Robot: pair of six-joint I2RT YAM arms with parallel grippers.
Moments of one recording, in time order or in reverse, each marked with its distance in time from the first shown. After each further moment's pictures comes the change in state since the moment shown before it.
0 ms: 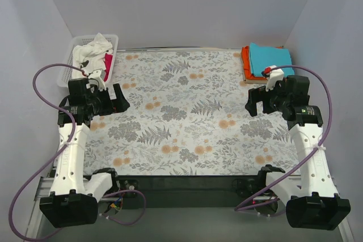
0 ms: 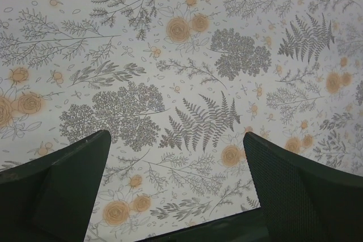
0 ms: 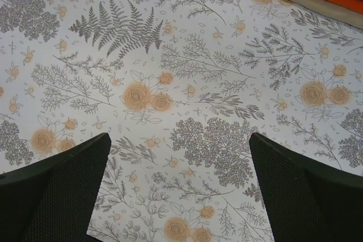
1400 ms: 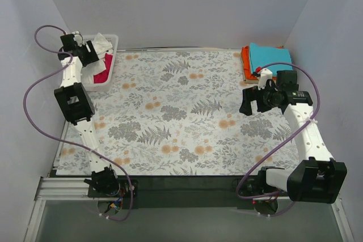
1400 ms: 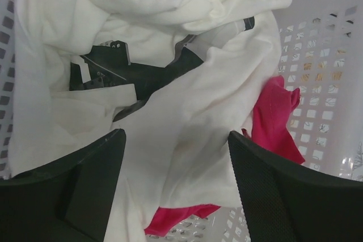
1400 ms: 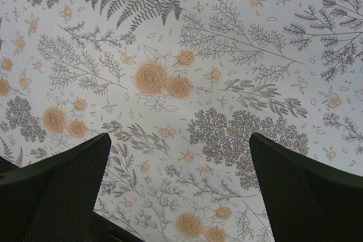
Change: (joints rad) left arm 0.225 1.447 1.204 0.308 -0.182 0.042; right arm 0.000 0.238 0.018 -0.033 -0.086 -0.028
